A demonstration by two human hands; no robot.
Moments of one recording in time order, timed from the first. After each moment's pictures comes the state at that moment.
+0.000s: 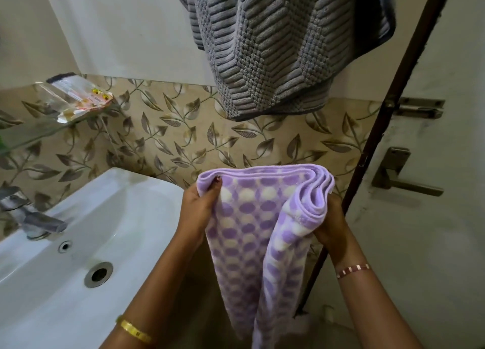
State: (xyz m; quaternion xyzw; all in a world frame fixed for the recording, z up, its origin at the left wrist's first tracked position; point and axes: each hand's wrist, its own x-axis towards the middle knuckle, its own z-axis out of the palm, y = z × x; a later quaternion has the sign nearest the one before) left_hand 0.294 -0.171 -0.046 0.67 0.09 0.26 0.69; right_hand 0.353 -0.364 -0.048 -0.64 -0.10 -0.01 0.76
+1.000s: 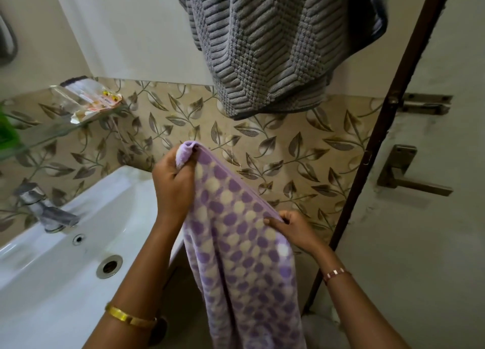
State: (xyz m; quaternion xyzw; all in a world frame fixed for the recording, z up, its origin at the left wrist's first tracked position) left_hand 0.284 -0.165 0.008 0.73 0.05 0.48 0.49; right_hand 0.369 -0.361 -0.102 -0.78 -0.21 0.20 0.55
